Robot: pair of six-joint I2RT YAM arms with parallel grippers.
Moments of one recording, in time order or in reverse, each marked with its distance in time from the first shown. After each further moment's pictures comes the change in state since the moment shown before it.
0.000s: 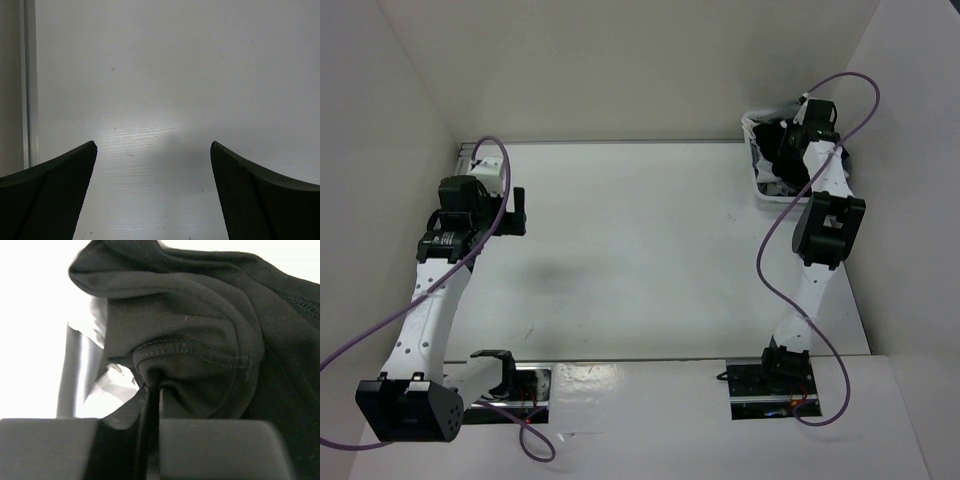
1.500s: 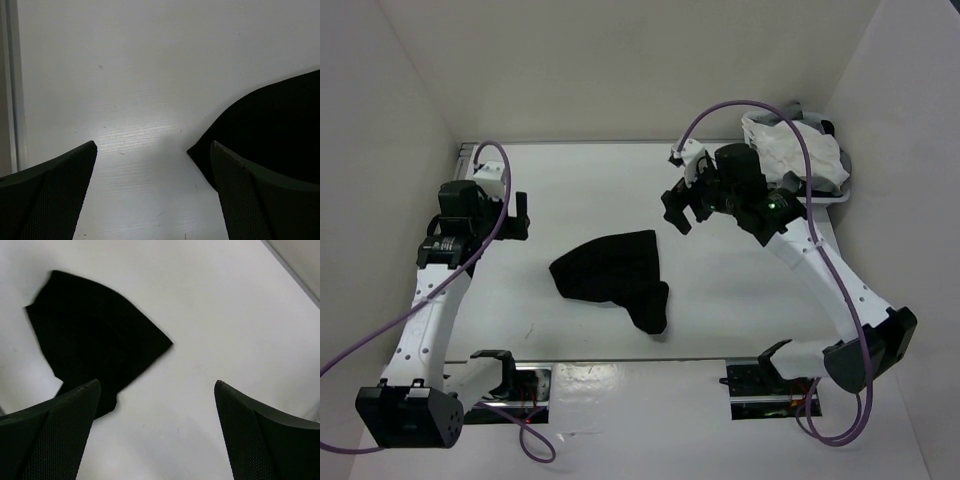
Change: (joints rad) left arm 0.000 -0.027 -0.023 0.005 0.050 0.004; right arm 0.739 -0.975 -0.695 -0.132 -0.154 -0.324
